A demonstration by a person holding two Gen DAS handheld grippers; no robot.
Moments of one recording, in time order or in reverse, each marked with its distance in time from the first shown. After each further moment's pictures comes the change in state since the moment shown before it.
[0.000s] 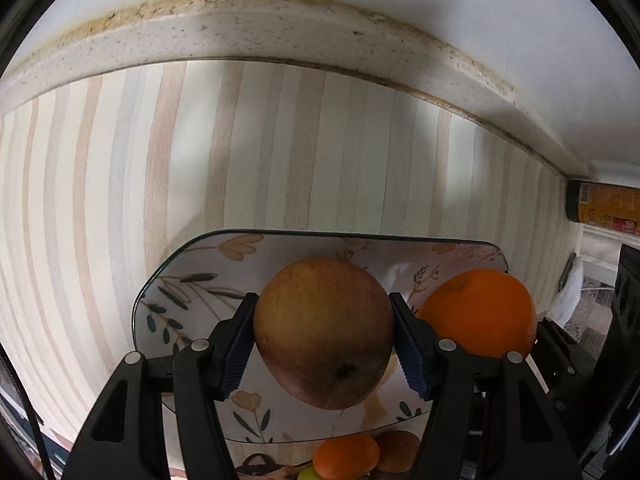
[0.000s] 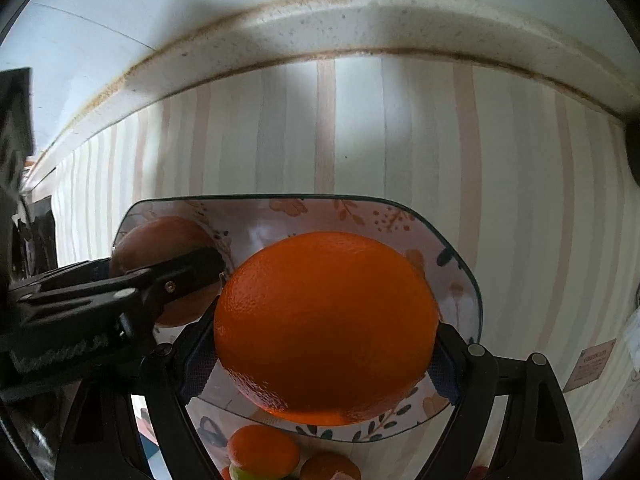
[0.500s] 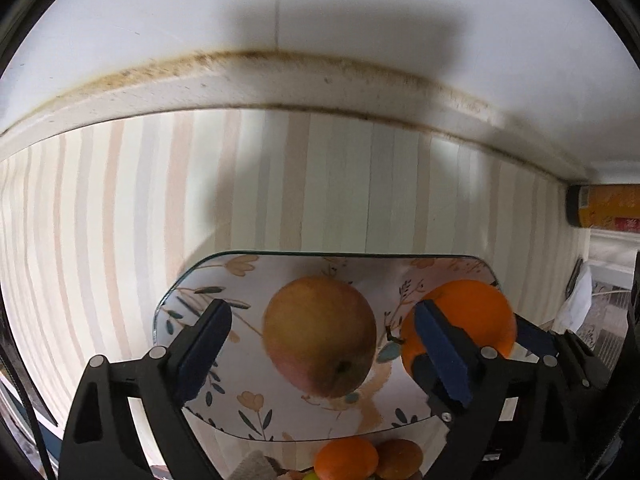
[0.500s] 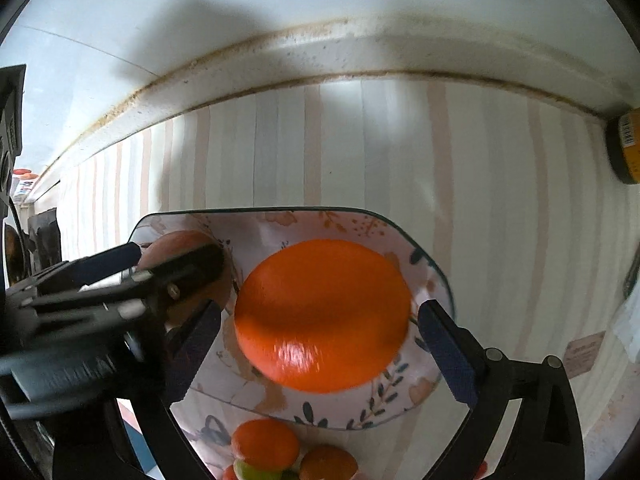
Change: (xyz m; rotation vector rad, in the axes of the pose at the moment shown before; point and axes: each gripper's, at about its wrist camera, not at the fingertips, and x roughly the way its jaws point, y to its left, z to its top) left arm -0.012 -0.046 -0.010 0.018 -0.103 0.063; right arm -0.032 -0.027 -0.004 0.017 -0.048 -0.001
